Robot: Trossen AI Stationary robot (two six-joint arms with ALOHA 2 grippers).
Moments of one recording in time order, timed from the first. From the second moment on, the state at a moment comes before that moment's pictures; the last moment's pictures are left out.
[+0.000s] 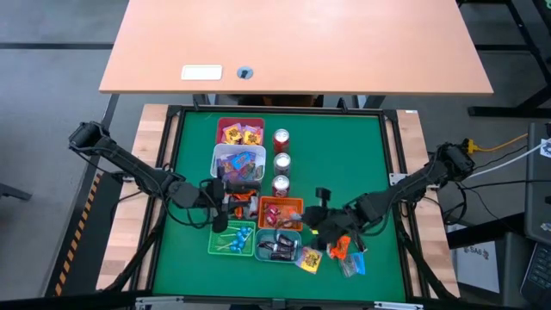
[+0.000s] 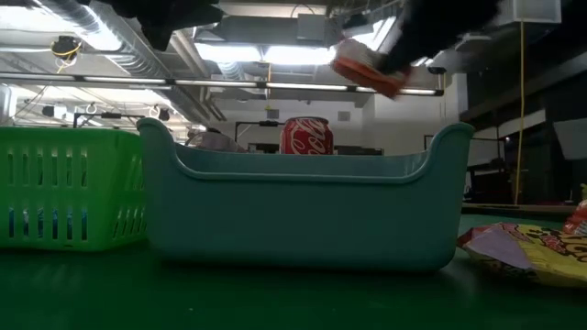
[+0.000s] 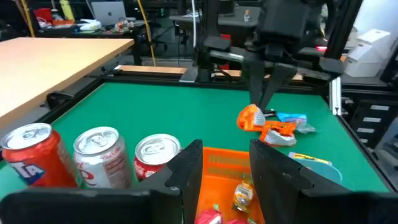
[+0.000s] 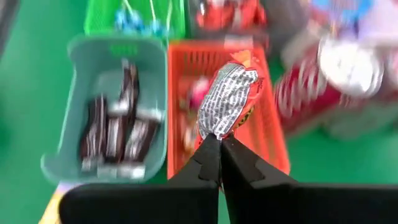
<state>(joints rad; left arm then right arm) -0.45 1.12 0.57 0.31 -0.58 -0.16 0.50 1.57 1.12 -0.45 0.44 0.39</state>
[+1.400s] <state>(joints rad) -0.31 1.12 0.57 0.64 -0.36 -0.09 0.23 1.58 1.12 0.29 0.25 -0.27</state>
